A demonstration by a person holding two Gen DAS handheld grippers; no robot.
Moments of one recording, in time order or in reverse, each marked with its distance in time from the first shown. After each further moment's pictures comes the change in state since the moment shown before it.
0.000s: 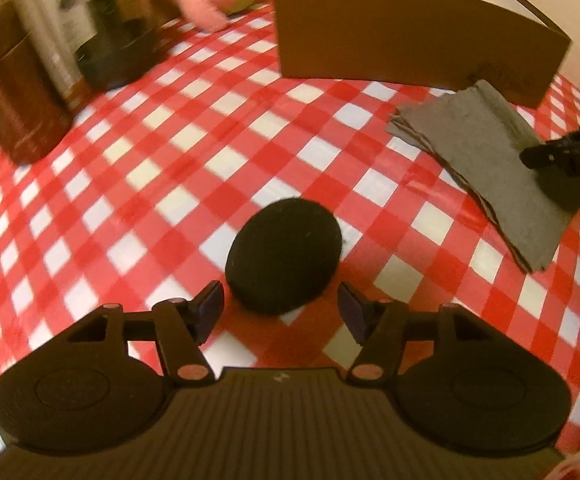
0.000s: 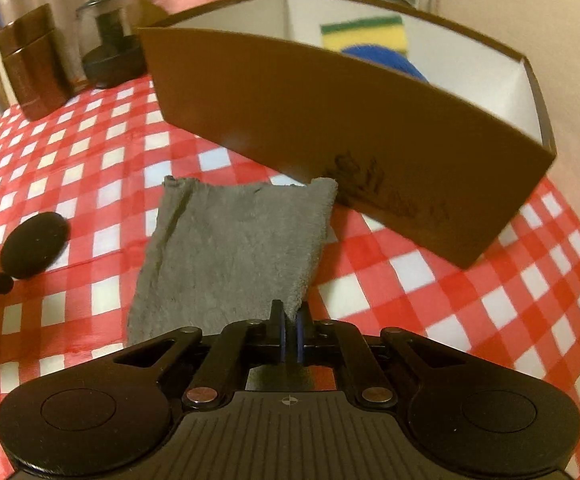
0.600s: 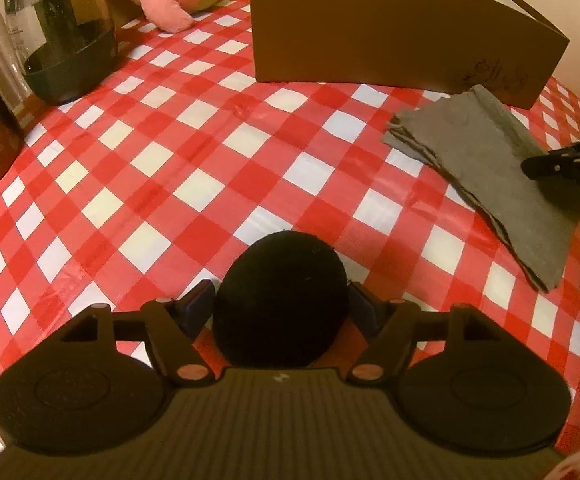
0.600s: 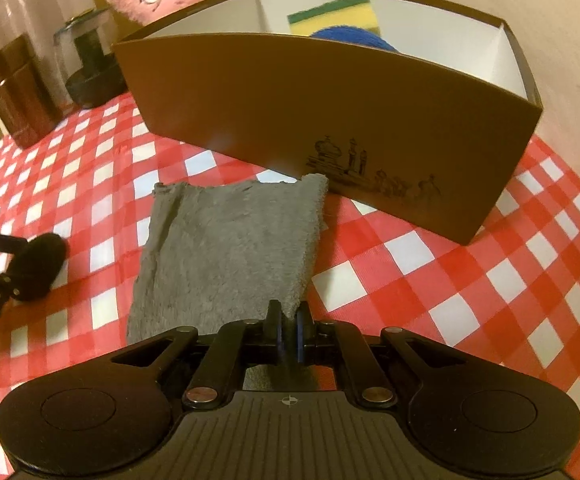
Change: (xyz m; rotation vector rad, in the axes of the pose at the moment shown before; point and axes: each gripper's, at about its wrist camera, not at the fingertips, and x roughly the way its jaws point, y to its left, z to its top) left arm 0.036 0.012 0.022 0.030 0.008 -0.100; right arm -0.001 -0.016 -0.002 0.117 0.001 0.043
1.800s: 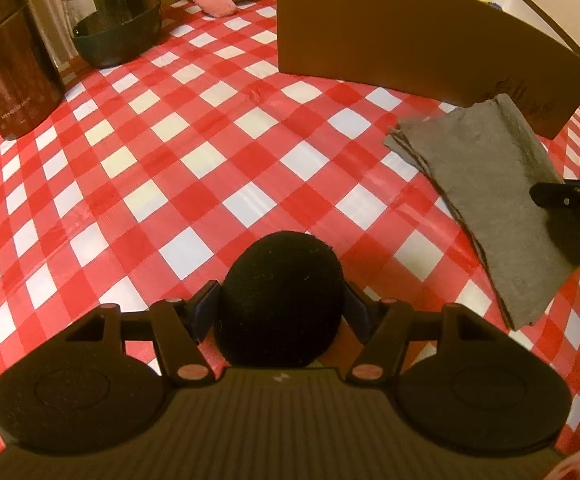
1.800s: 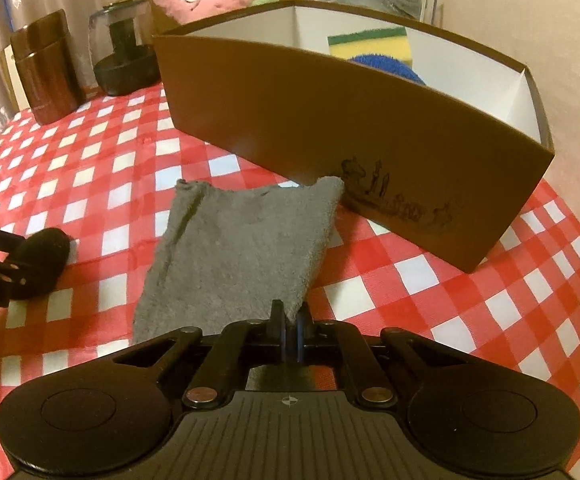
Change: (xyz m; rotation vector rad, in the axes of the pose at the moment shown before) left arm -0.018 -0.033 -0.006 -0.184 0.021 0.106; right arm -0.009 0.014 -0.006 -0.136 -0.054 -0.013
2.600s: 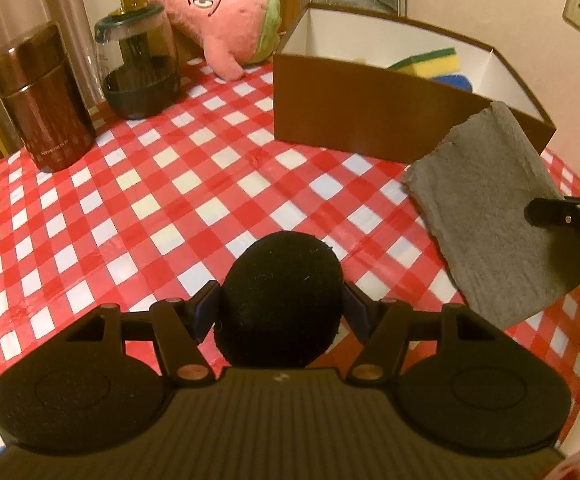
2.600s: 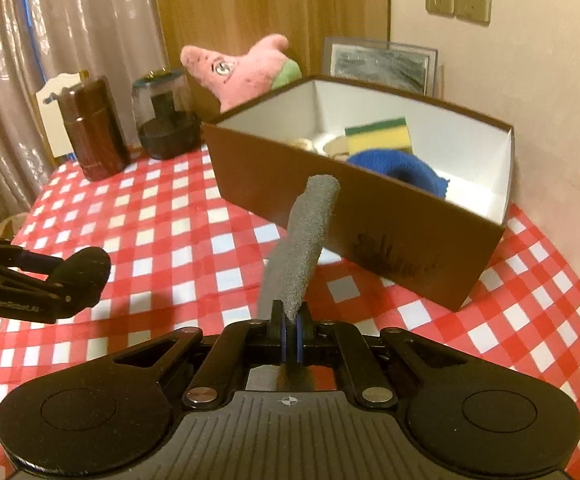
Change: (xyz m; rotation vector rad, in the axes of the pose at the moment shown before) left arm -0.075 -0.014 0.005 -0.043 -0.128 0.007; right arm -0.081 0.011 0.018 0.013 -0.129 0.084
